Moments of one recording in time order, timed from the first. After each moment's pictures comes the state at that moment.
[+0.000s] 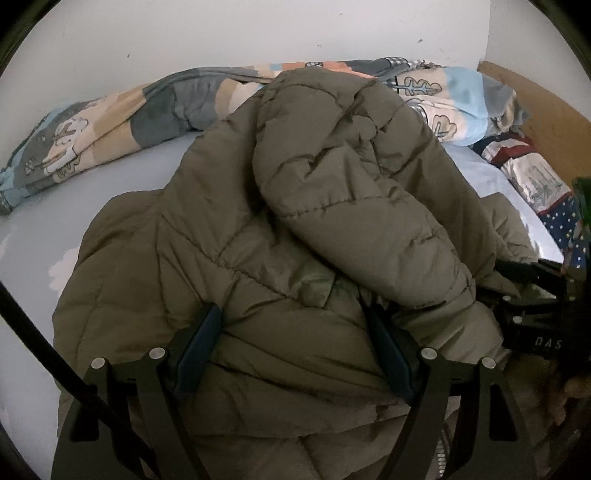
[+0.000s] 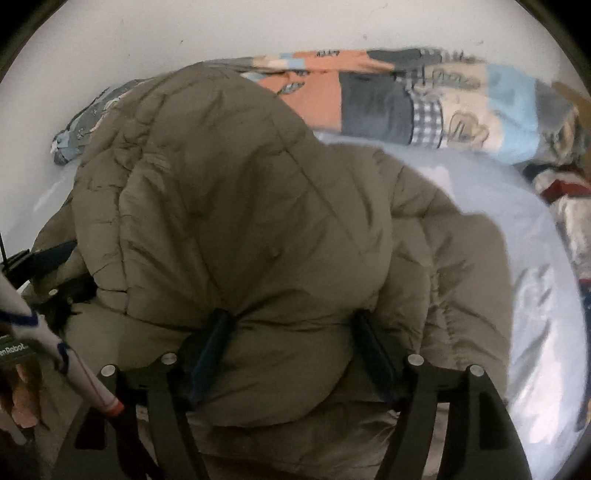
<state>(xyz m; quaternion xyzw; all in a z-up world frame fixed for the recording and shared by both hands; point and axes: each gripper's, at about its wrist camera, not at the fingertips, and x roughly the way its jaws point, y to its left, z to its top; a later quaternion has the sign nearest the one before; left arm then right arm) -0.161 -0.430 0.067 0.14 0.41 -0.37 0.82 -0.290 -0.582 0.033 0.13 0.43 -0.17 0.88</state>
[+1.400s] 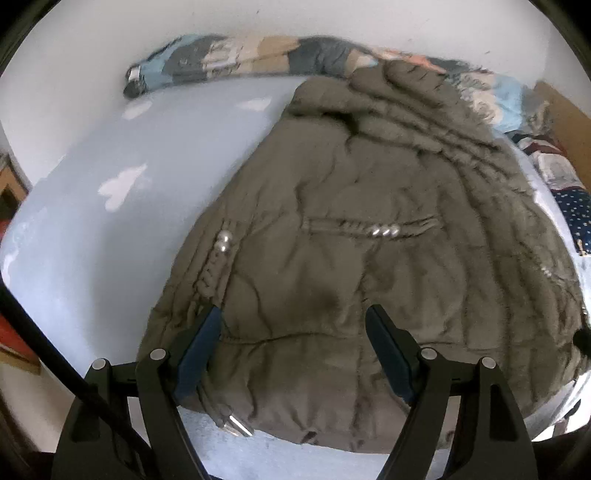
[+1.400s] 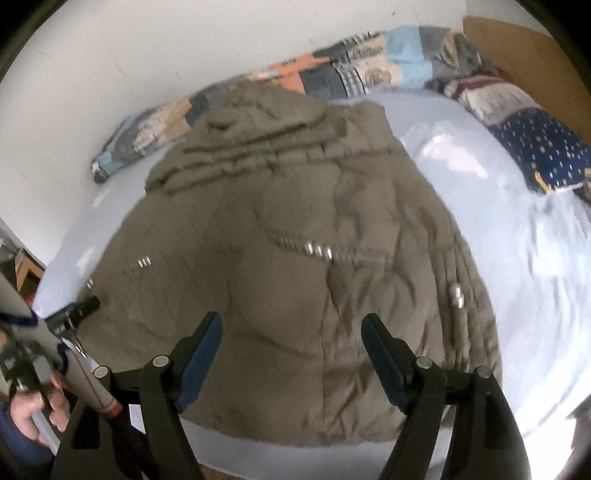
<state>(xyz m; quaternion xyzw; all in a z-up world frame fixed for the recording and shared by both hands) -0.357 -0.154 0.087 0.10 0.49 -0.21 0.84 -0.591 -0.399 0.075 0.23 0.40 -0.20 0.86</state>
